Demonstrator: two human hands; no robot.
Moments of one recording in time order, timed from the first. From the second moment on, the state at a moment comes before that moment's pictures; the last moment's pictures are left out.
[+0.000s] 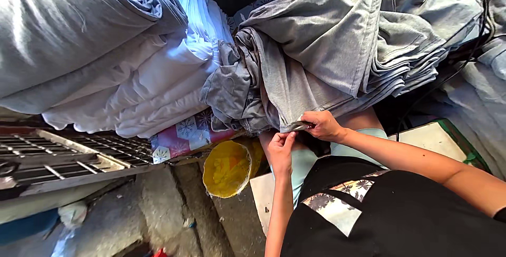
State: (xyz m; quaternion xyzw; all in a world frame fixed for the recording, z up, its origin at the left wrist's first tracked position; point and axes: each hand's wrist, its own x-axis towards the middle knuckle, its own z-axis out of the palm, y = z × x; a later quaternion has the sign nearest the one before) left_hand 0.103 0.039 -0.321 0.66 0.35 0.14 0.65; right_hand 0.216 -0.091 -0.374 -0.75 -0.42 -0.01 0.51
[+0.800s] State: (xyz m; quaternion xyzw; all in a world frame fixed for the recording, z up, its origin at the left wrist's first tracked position) left_hand 0.206 0.064 -0.202 0.63 0.14 0.16 0.74; right_hand 0.344 -0.130 -0.261 -0.74 -0.42 -0.24 0.47
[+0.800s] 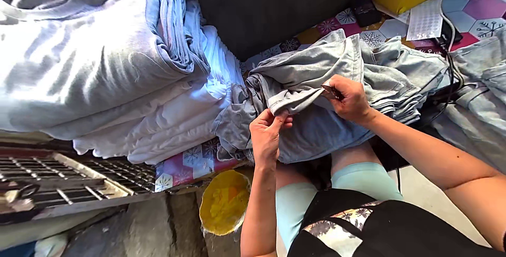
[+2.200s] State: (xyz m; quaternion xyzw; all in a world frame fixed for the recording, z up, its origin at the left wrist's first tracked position) left_hand 0.077 0.120 -0.306 0.57 0.45 0.33 0.60; right_hand 0.445 -0.141 -0.192 -0.89 -0.13 -0.20 0.38
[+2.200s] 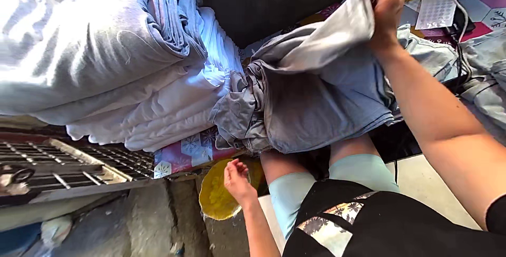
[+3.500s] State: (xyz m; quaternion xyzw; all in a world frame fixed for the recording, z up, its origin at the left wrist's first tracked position) left_hand 0.133 0.045 -0.307 0.59 0.23 0.22 0.74; right_hand 0.259 -0.109 -0.291 -0.59 -0.23 0.35 0.69
